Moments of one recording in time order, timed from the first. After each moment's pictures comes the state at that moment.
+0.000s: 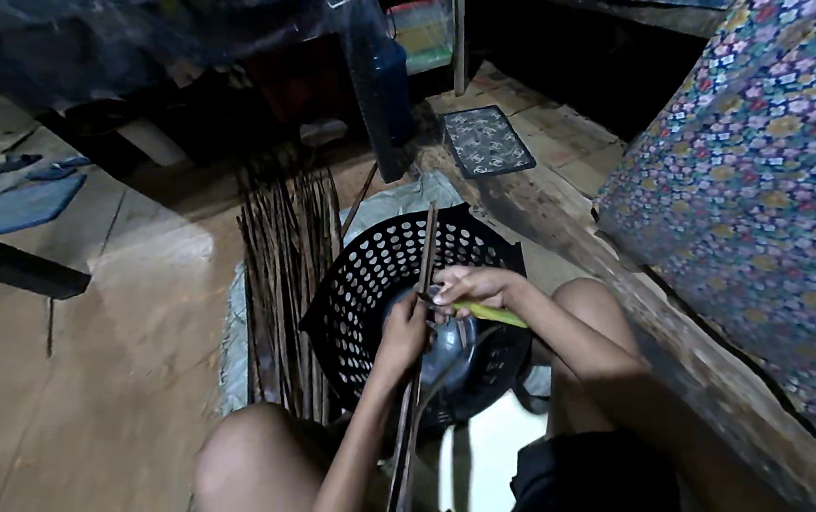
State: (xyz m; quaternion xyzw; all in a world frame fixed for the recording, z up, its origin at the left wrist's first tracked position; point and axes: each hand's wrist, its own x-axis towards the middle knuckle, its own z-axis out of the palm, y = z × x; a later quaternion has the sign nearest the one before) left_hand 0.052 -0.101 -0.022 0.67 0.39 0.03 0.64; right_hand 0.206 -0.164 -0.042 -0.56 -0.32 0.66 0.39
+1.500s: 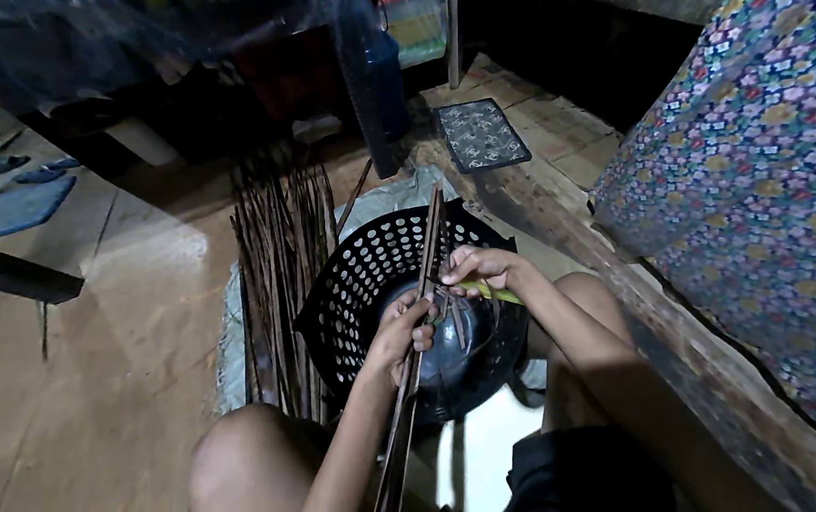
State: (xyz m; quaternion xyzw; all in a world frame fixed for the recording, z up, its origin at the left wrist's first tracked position) left_hand 0.054 -0.106 -0.022 0.43 0.37 0.07 0.82; right_hand 0.231 -0.169 -0.048 -0.55 -0.29 0.65 0.43
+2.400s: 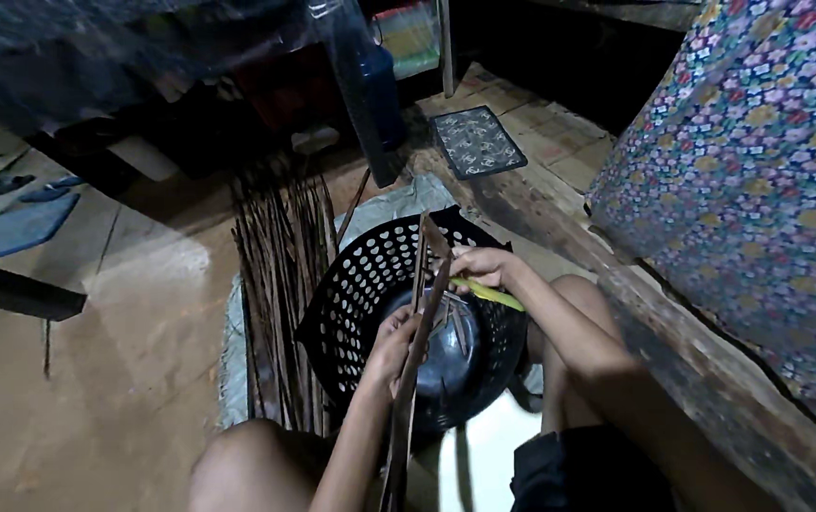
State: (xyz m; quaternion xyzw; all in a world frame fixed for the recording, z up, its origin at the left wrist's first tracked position) left_hand 0.051 -0.109 -0.025 0.48 0.43 0.08 0.76; right_hand 0.236 -0.163 -0.046 -0.59 -0.24 0.62 0.45
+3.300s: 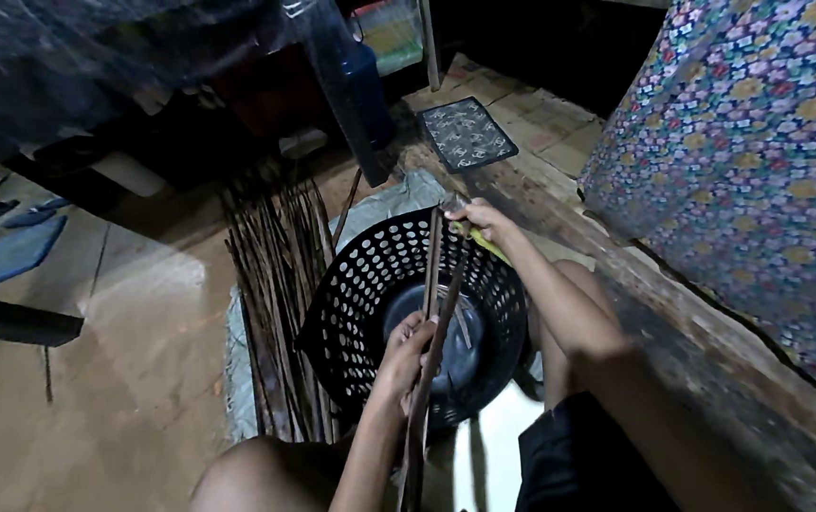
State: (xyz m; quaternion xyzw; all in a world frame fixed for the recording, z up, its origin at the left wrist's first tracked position) left_hand 0.046 -0.121 -0.021 0.49 0.40 0.05 0.77; right_hand 0.283 -0.133 -0.072 -0.69 -0.06 0.41 0.59
